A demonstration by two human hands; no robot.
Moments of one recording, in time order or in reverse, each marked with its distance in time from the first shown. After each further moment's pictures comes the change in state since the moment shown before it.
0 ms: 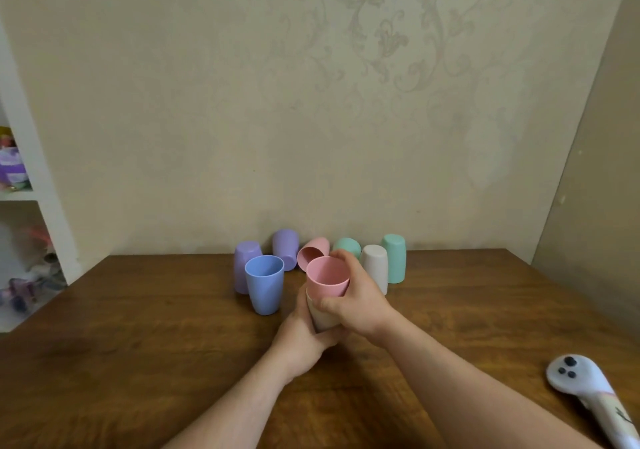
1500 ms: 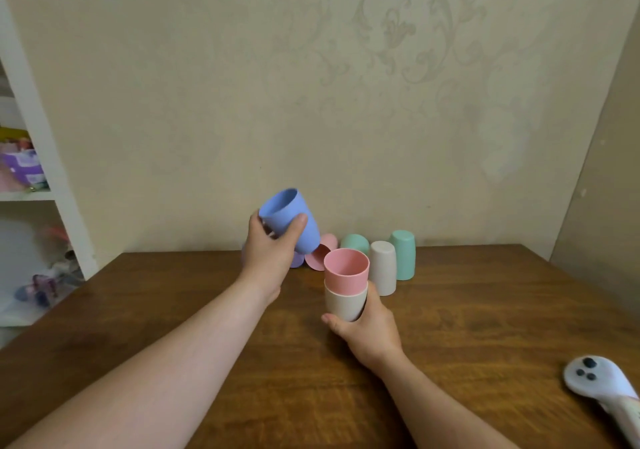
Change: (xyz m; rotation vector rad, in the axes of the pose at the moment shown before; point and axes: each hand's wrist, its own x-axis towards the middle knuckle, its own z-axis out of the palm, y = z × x) left_hand 0.053 0.083 -0.068 -0.378 0.457 0.031; right_hand -0.026 0.051 0.018 -0.121 0.171 0.148
